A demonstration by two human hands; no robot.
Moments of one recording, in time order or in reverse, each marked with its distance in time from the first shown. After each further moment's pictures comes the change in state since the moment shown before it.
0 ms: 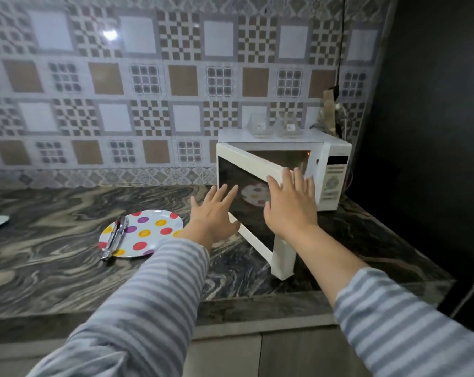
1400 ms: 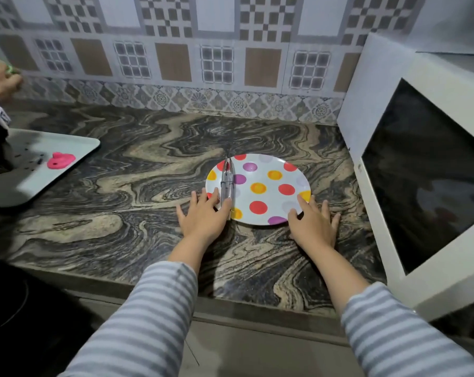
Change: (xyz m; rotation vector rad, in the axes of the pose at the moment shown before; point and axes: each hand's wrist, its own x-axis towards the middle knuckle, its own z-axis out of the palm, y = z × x) left_hand -0.048 -0.334 0.126 -0.340 -0.129 -0.648; right_hand 0.038 -0.269 0.251 0.396 -0.553 0.239
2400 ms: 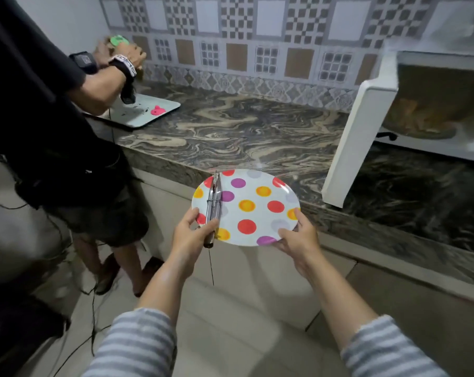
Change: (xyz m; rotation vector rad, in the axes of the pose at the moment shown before) left_hand -0.377 0.001 0.032 -1.158 0.343 -0.271; right_hand -0.269 0.117 -0.043 1.320 -0.482 0.029
